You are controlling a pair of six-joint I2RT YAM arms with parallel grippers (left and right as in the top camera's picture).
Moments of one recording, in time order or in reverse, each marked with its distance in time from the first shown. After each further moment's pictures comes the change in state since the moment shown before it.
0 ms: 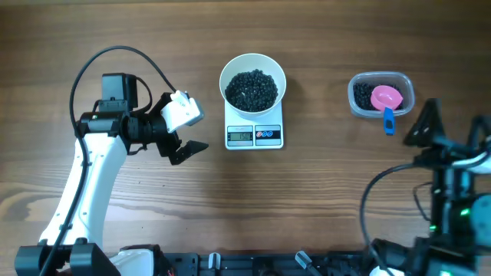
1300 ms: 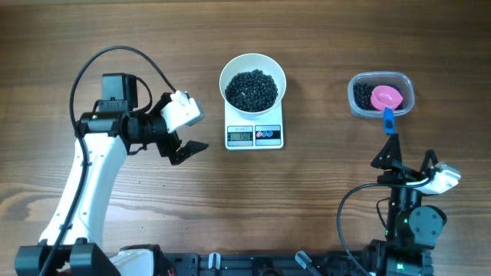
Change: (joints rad) left arm 0.000 0.000 0.000 0.000 0.000 0.000; right arm 0.092 -0.365 -0.594 0.153 0.182 0.072
